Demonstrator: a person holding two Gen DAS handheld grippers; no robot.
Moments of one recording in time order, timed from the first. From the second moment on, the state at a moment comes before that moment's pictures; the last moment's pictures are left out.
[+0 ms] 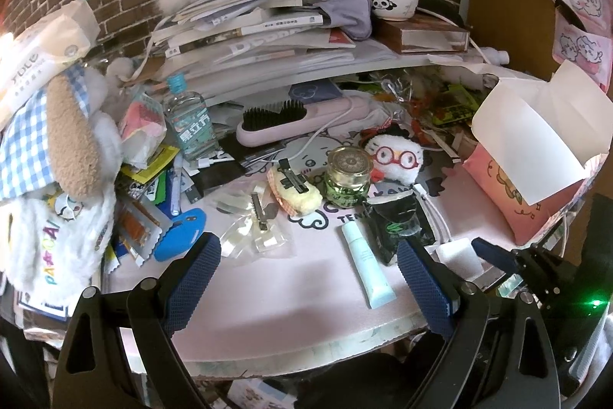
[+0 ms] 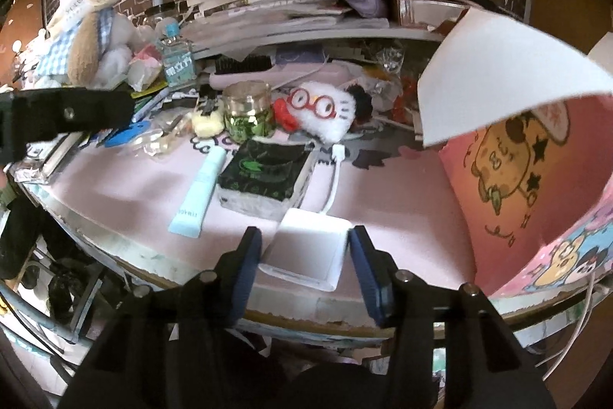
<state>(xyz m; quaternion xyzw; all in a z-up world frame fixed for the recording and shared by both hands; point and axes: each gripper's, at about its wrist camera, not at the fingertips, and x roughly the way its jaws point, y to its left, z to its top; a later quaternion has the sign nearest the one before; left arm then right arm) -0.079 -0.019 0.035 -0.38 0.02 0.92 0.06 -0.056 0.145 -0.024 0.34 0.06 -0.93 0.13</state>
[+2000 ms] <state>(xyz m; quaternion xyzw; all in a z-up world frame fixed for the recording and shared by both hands) -0.076 -0.025 0.034 -0.38 0.01 0.92 0.06 -0.047 0.180 -0.023 0.25 0.04 -0.96 0.08</state>
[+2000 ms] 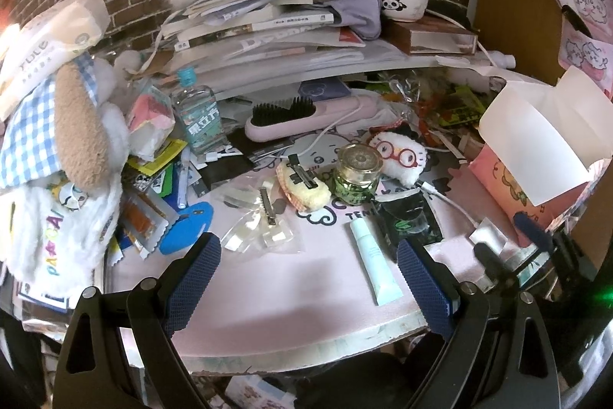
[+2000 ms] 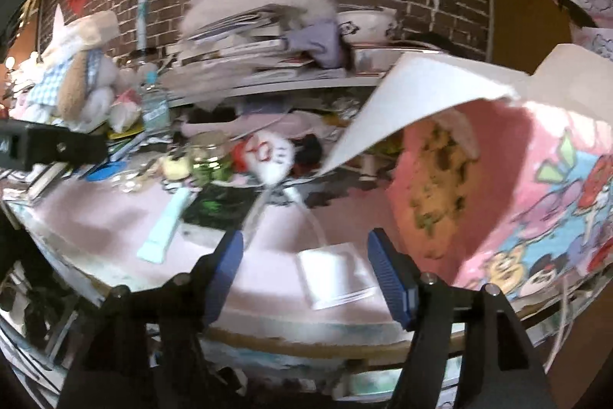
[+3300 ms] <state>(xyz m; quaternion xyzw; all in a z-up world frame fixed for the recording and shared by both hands) -0.083 -0.019 0.031 -0.38 0.02 0.92 0.06 -0.046 0.169 -0.034 0.24 0.09 -0.96 0.11</state>
